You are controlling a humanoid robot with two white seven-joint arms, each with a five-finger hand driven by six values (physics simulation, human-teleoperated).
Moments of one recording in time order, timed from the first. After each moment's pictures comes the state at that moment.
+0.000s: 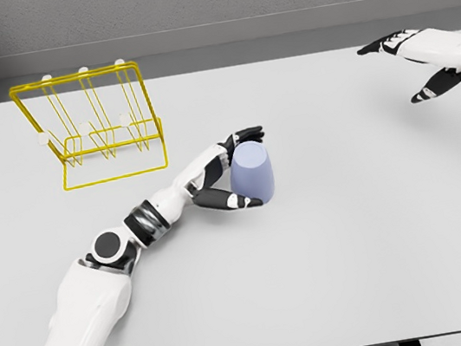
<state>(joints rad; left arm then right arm) -0.41 0.12 -0.48 -1.06 0.34 -0.37 -0.61 -0.87 -0.87 0.91 -1.02 0.17 -0.61 0.24</state>
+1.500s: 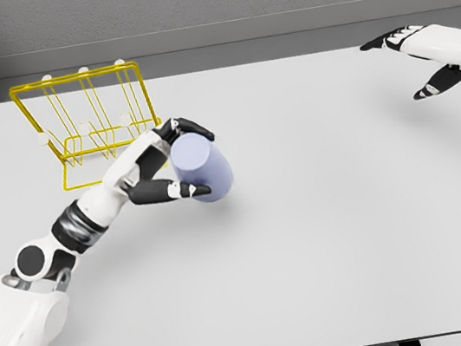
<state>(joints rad) -0.29 0.37 -0.39 -1.47 0.52 -0.39 -0.61 -0.87 -0.87 0.89 -1.02 0.17 -0.61 0.24</state>
